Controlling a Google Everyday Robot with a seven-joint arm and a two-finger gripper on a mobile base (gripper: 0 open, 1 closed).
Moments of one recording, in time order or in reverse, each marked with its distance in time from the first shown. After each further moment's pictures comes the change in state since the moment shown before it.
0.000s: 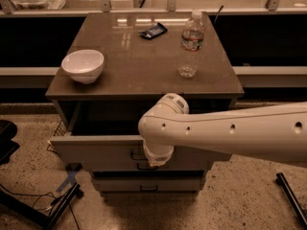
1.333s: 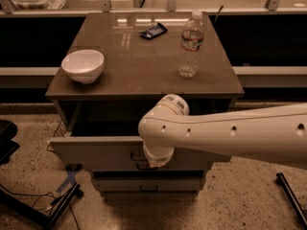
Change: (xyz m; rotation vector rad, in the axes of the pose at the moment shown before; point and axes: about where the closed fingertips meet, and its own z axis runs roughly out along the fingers) arm 0.000 0.002 -0.002 0.009 0.004 -0.003
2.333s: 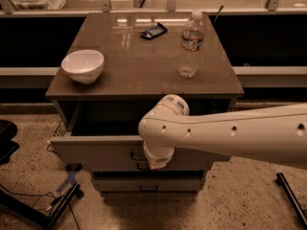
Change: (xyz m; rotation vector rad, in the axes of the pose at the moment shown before) arm 0.000 0.000 0.000 0.000 0.001 0.000
